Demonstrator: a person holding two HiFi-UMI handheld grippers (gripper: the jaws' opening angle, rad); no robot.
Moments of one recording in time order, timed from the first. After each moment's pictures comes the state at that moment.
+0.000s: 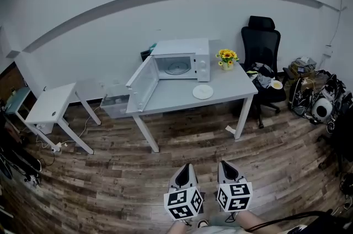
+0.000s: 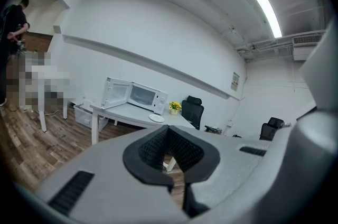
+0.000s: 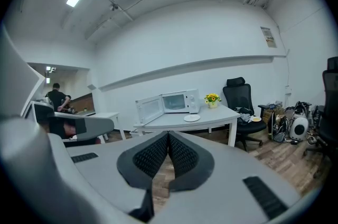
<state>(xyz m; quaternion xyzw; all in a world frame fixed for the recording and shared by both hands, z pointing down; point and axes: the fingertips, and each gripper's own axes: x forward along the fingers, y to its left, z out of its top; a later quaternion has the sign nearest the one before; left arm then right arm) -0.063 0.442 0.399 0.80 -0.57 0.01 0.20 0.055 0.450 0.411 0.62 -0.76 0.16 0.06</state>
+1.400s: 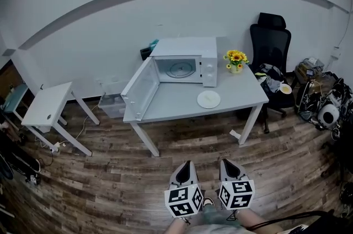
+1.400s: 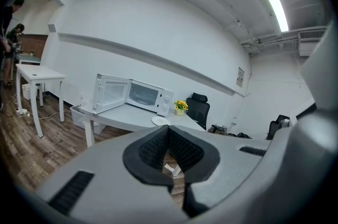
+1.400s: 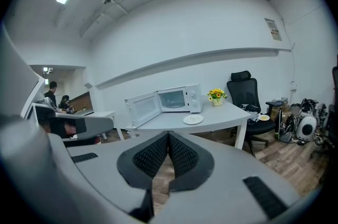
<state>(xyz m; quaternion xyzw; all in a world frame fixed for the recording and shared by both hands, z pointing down) -0.055 0.302 0.413 0.80 -0.57 0.03 0.20 0.065 0.311 0.427 0.61 -0.77 0.18 0.08</state>
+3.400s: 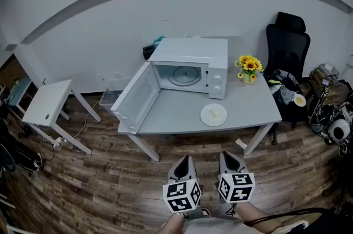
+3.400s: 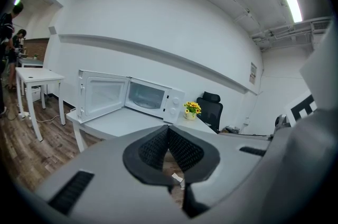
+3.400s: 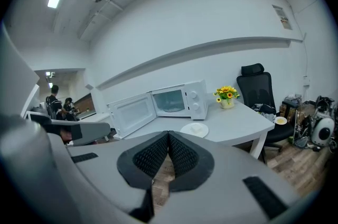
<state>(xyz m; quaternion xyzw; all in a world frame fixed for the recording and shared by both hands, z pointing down) -0.023 0.131 0.423 0.77 -0.60 0.05 0.20 0.101 0.123 0.436 0.58 -0.79 0.20 0.08</state>
